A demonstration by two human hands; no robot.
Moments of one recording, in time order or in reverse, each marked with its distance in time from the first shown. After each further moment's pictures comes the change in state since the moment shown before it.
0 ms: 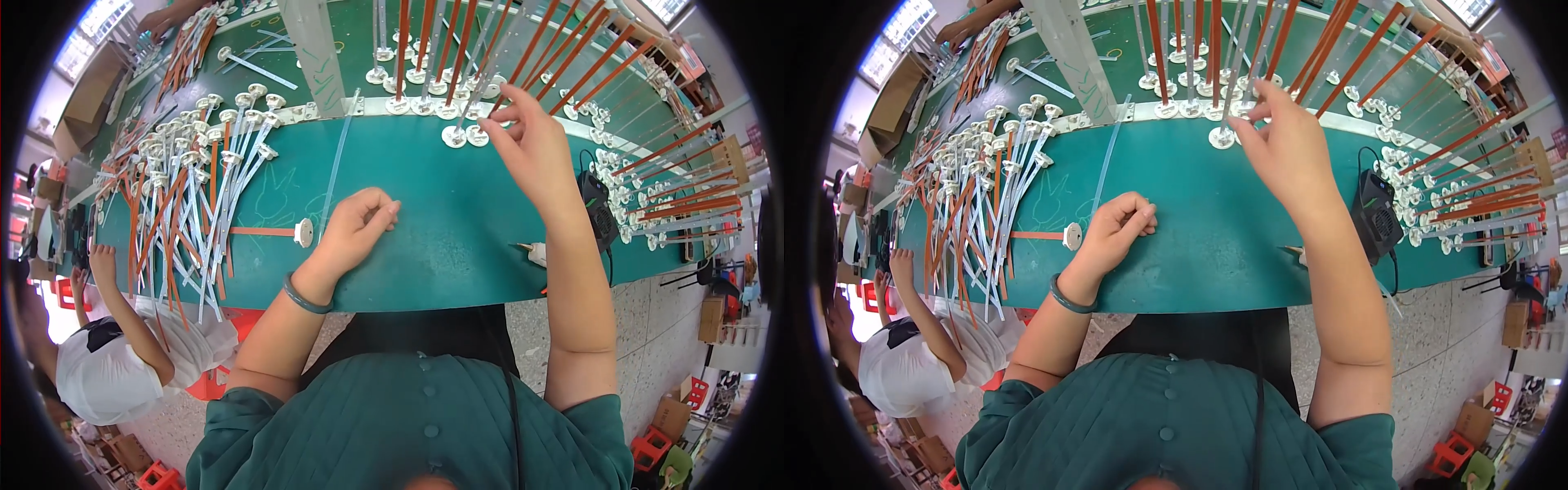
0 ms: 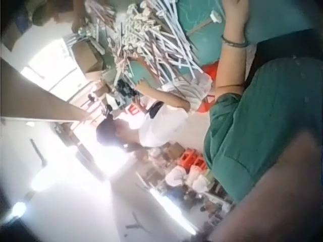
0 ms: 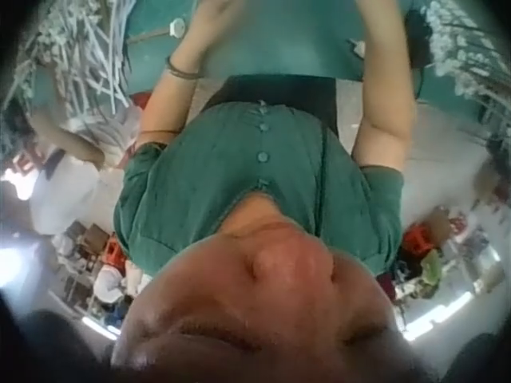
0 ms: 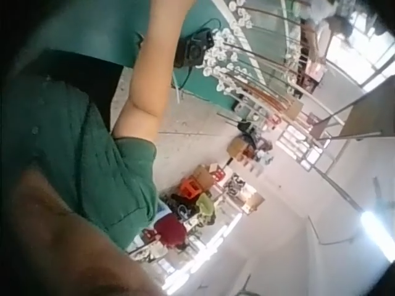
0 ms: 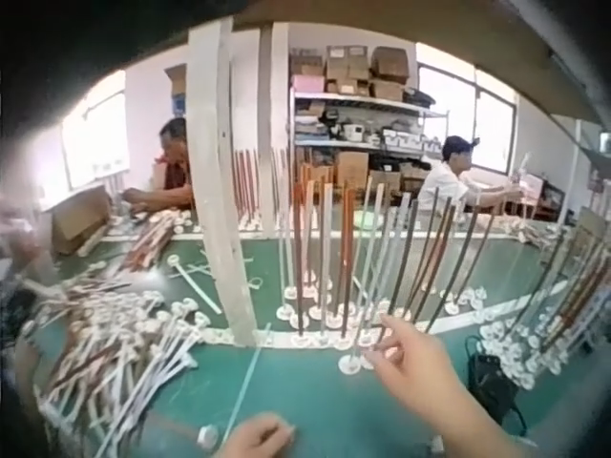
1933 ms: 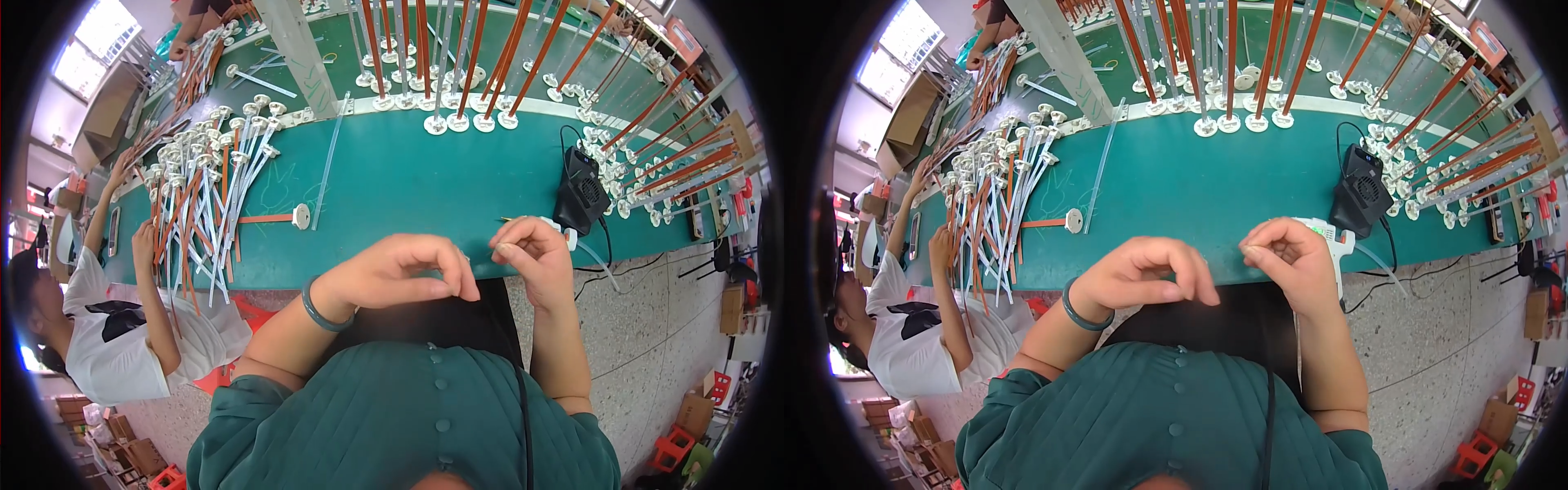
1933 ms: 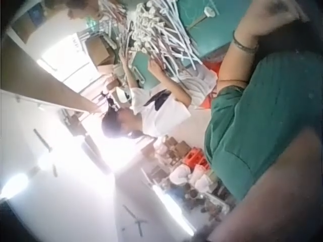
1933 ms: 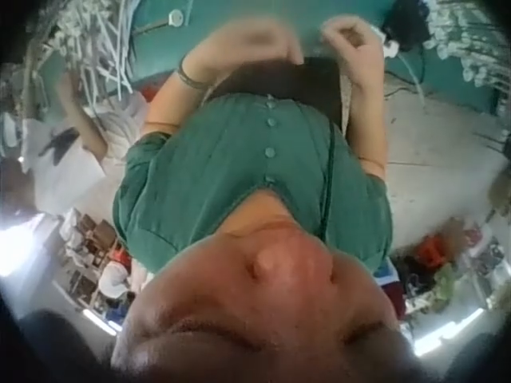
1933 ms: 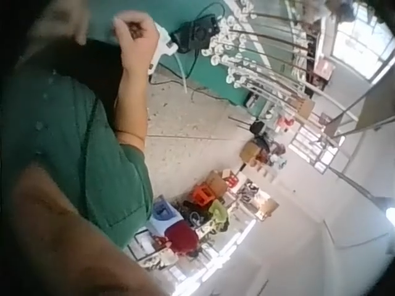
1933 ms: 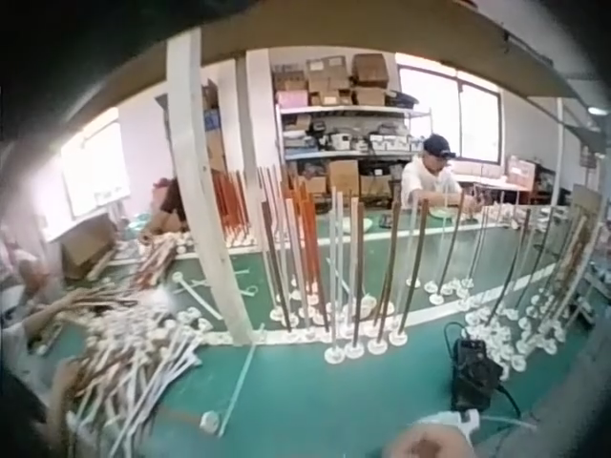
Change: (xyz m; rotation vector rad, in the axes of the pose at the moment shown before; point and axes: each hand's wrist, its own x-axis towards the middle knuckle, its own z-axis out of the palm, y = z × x) left_hand -0.040 0.096 0.072 -0.501 -0.699 0.159; right_hand -0.171 0.013 -0.043 1.153 -0.166 0.331
